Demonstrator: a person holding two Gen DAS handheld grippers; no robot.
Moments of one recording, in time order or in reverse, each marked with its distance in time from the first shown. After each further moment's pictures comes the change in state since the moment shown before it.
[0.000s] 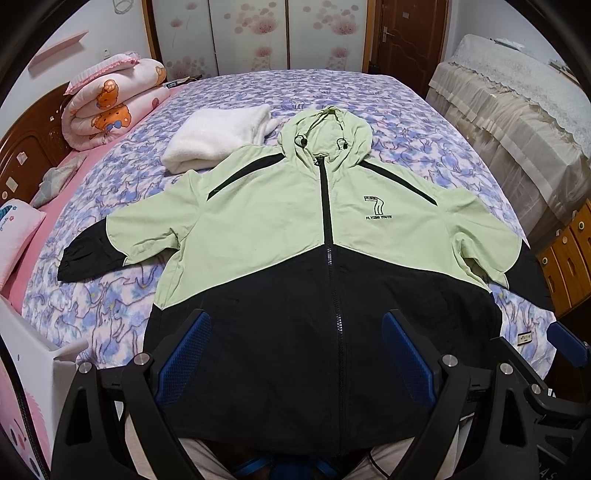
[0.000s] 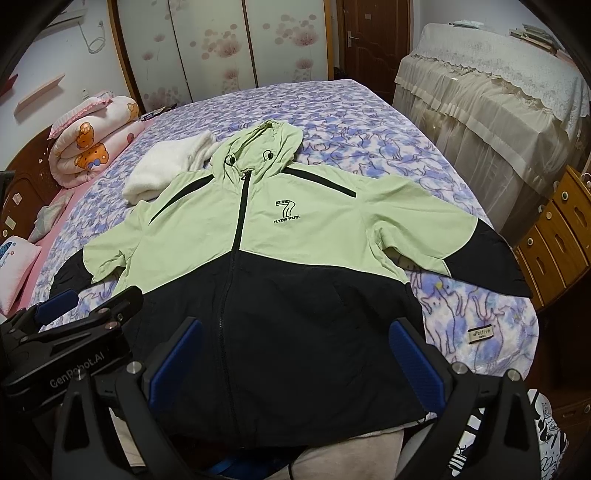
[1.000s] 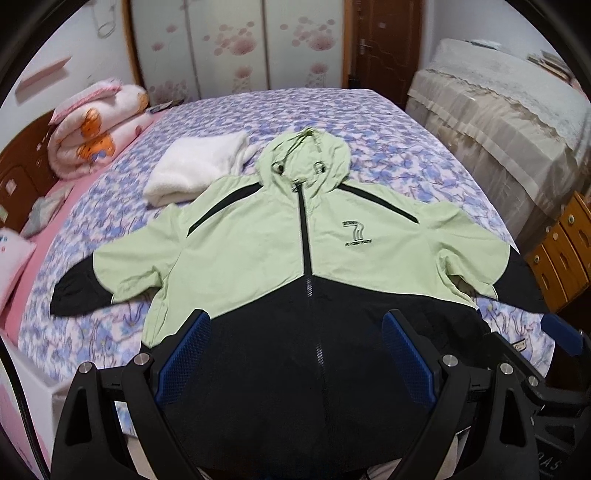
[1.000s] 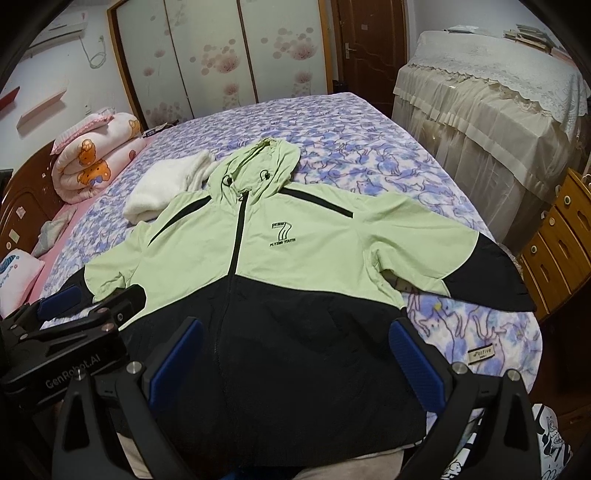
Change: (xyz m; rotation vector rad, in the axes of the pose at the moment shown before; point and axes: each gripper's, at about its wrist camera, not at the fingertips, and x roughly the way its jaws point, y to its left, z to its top) left arm 0.001 -0.036 0.021 0.096 -0.085 -0.030; right arm 0.006 -0.028 0.019 0.025 -0.070 0.018
